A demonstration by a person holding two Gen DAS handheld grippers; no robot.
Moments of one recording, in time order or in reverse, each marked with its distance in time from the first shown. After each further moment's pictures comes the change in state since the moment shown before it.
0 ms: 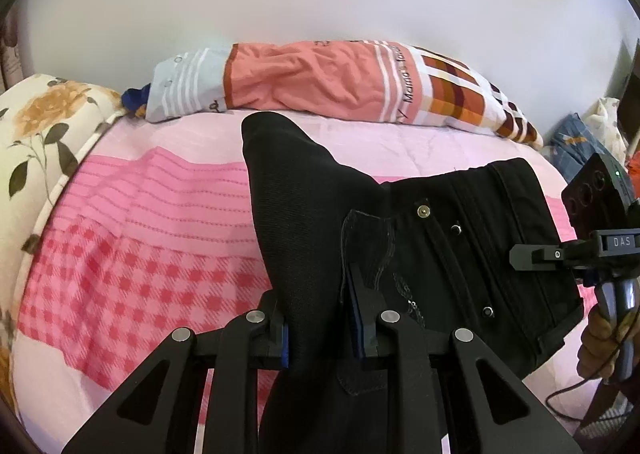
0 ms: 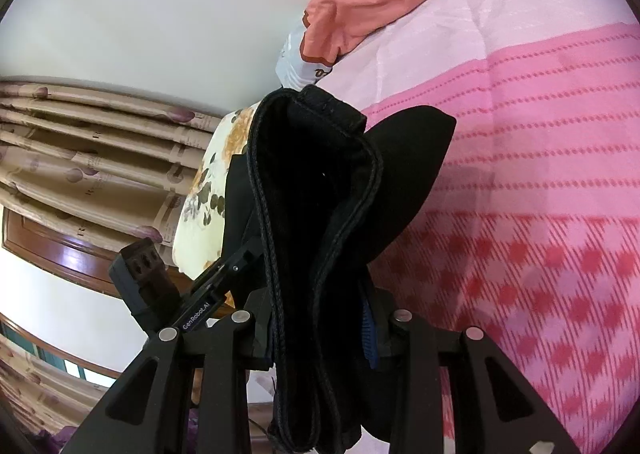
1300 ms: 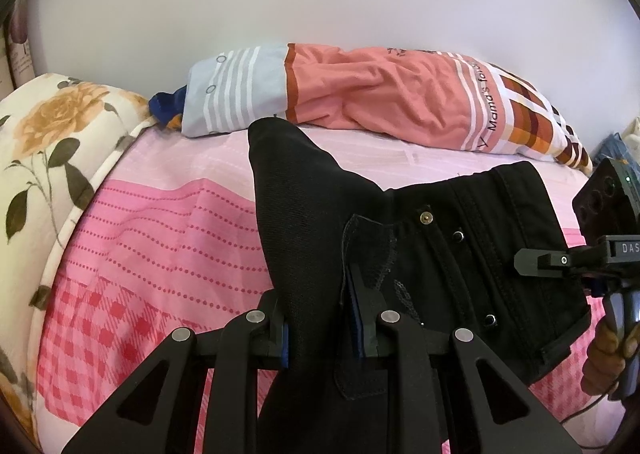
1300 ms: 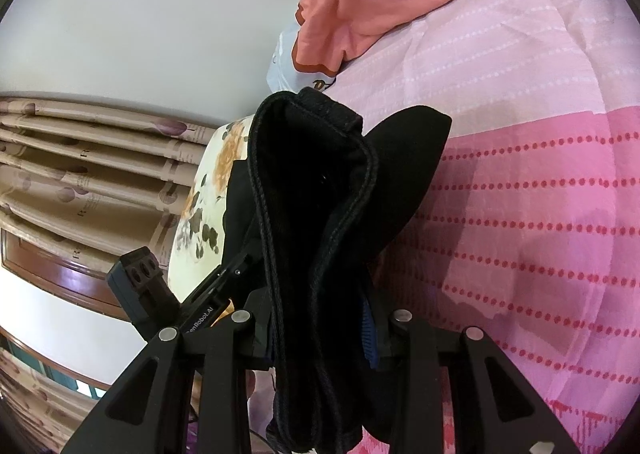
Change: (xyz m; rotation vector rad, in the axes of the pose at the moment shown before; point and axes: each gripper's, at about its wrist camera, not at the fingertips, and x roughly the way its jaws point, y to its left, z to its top) left arm 0.062 0.080 0.052 -0.034 -0.005 0.094; right arm 0.081 -0.005 0.069 0.024 0.011 0.027
